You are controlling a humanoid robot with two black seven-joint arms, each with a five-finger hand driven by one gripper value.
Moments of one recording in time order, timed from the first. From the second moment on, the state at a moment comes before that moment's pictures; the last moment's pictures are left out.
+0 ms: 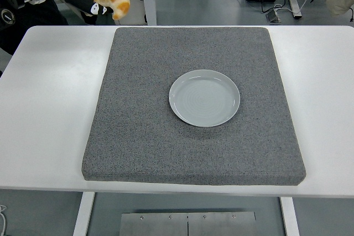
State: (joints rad) left arm -1.66 0.60 0.46 -0.92 0.73 0.09 -0.50; right arm -0.08 0.00 0.01 0.08 -0.11 0.02 0.41
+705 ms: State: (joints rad) left arm -1.61 0.16 0.44 -0.68 0.64 0.09 -0.49; right arm -0.09 0.00 0.01 0.08 -0.11 0.02 0.41
